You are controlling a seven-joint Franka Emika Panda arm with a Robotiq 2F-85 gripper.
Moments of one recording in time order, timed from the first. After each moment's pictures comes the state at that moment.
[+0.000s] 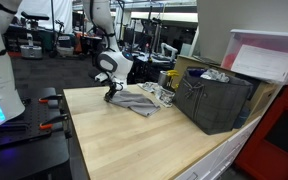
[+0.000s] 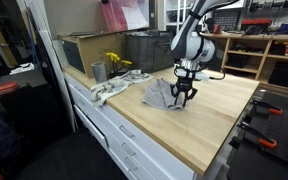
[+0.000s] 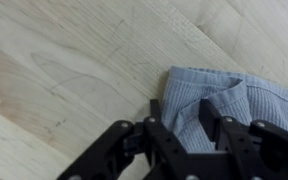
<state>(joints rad) -0.07 0.52 0.09 -2.30 0.77 2.67 0.20</state>
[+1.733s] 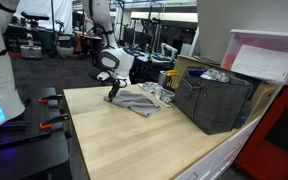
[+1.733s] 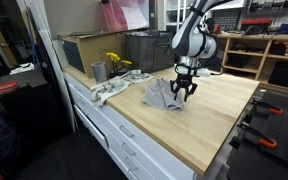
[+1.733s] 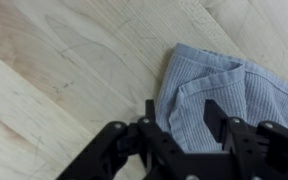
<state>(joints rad) -0.04 0.49 0.06 -2.31 0.65 2.70 0.20</state>
